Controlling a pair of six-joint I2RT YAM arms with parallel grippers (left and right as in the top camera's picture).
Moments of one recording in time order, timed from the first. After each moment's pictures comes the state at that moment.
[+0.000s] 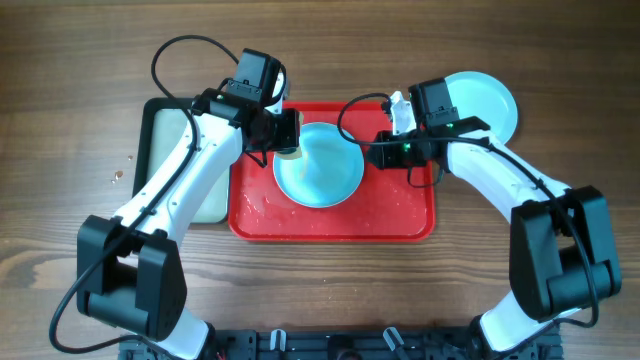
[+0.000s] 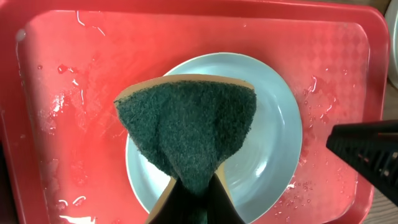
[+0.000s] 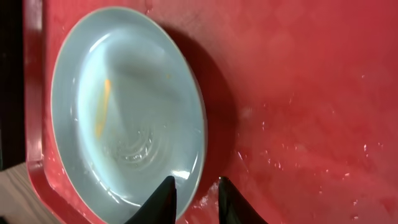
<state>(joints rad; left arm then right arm) -0.34 1.74 1.35 -0.79 0.19 -0.34 0.28 1.80 1.08 -0.44 -0.46 0.24</state>
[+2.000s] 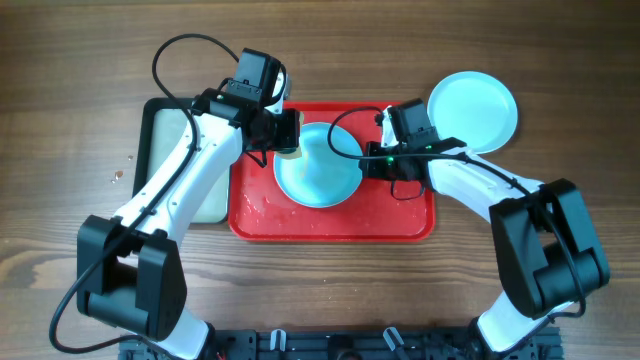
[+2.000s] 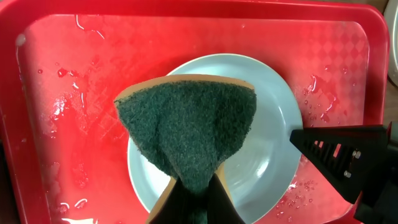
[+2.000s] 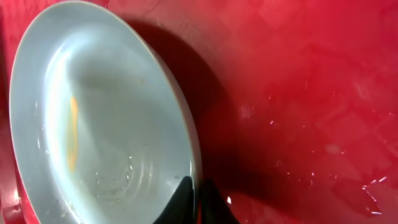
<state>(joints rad) -0.34 1.74 1.35 -0.79 0.19 -0.32 0.36 1.83 0.96 -0.23 -0.35 0.47</state>
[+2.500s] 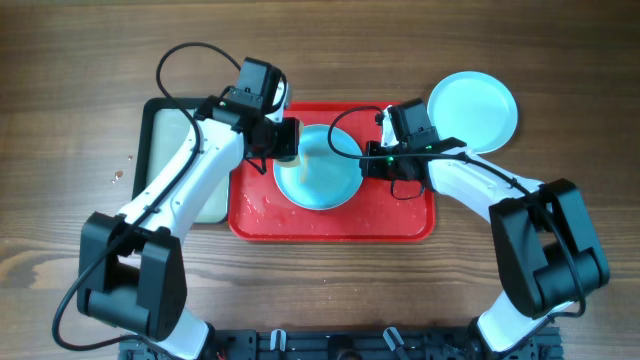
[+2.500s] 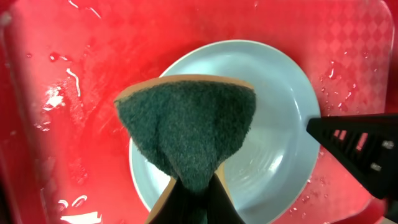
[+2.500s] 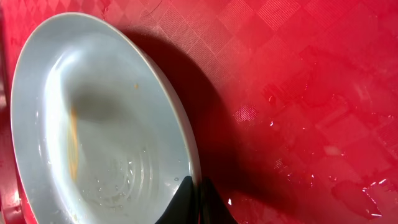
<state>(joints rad) -0.35 1.74 1.28 -0.74 0.19 -0.31 0.36 1.83 0.96 -0.22 -0.35 0.47</state>
